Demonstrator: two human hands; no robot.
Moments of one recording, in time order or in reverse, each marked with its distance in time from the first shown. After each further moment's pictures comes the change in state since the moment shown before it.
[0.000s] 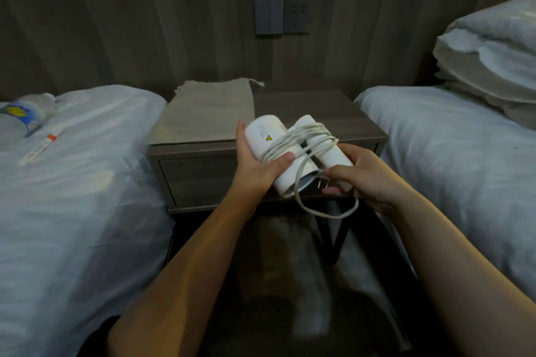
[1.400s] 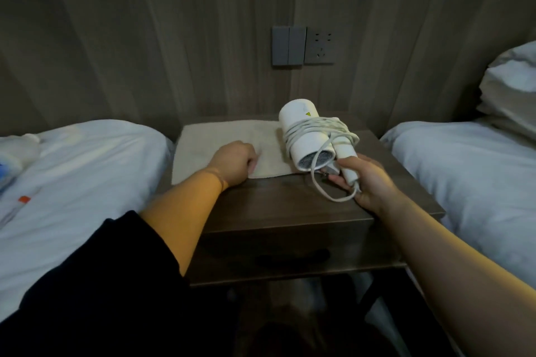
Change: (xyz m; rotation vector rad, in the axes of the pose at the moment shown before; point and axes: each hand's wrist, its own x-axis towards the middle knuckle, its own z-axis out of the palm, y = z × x) left_hand 0.232 0.019 -0.080 1.475 -0.255 0.160; right_hand 0.181 -0.029 -0.003 0.512 0.208 0.072
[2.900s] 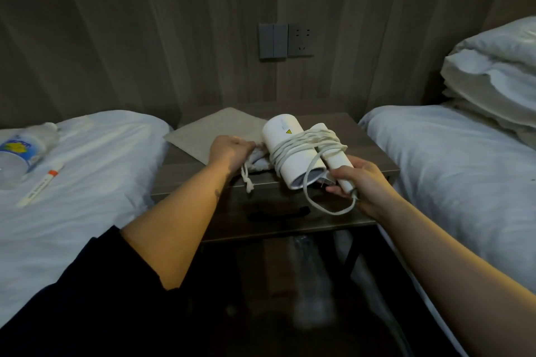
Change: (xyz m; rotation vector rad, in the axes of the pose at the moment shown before) left_hand -0.089 0.063 -0.011 -0.872 0.270 -0.419; right_hand -0.110 0.010 -0.031 -0.224 -0.066 -0.031
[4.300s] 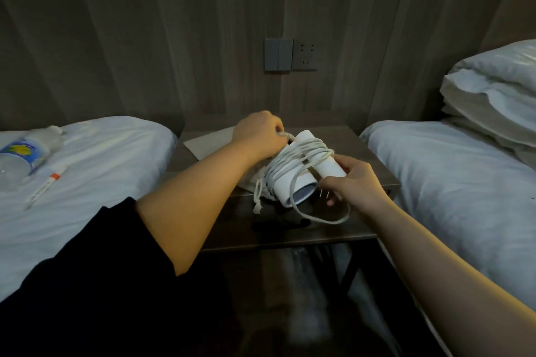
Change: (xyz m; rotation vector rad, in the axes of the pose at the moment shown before) left_hand -0.004 0.066 0.003 0.695 -0.061 0.500; right_hand -0.009 -0.016 0.025 -0.520 0.066 -0.185
